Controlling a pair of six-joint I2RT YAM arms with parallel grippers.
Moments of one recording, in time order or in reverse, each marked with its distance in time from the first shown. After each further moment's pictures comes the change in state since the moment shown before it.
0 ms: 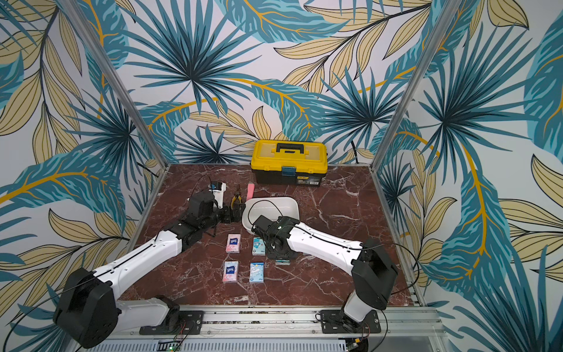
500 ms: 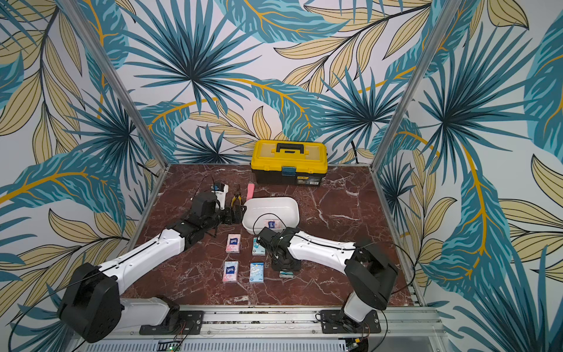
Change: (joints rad) left arm 0.000 0.042 0.000 -0.005 0.008 0.015; right arm 0.005 0.000 -0.187 0.124 -0.082 0.035
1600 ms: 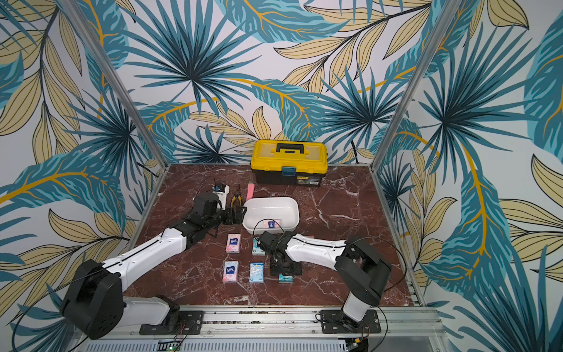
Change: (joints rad) left arm 0.000 0.019 0.001 -0.001 -0.005 -0.001; right arm 0.000 0.038 -0.047 0.067 -0.047 -0.059
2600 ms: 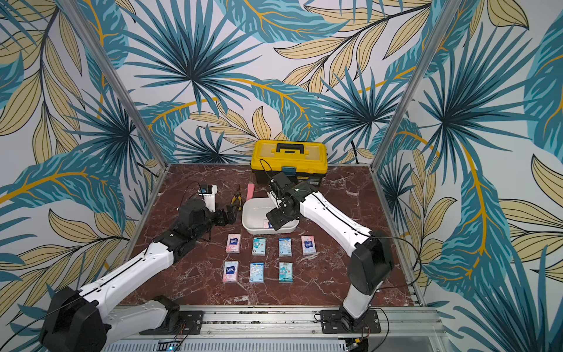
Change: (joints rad) left arm 0.005 -0.212 -0.130 0.107 -0.064 -0.023; right arm -0.320 0.102 0.624 -0.204 -0.014 -0.960
